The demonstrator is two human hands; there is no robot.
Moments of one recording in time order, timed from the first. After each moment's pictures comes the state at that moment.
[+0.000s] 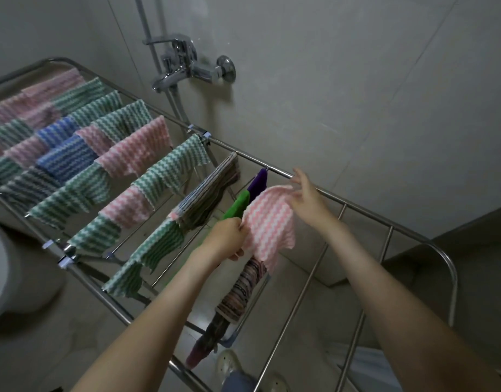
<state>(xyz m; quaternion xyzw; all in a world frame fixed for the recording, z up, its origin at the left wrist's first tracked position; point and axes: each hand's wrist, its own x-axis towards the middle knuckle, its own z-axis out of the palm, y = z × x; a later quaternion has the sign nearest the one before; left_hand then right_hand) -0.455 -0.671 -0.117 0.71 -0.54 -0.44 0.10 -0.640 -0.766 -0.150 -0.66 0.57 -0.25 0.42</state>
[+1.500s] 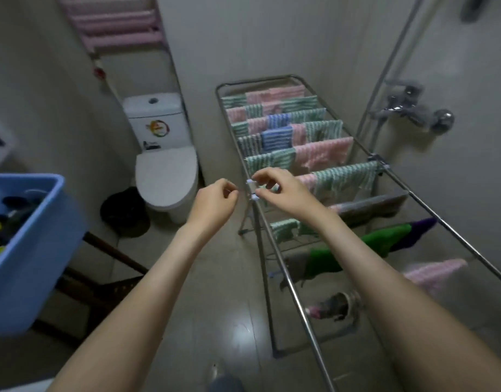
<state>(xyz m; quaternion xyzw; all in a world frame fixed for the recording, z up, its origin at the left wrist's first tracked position) -0.269 -0.428 -0.029 0.88 -0.28 -0.12 0.36 -0.366 -0.575 -0.029 -0.91 0.11 -0.15 0.38</state>
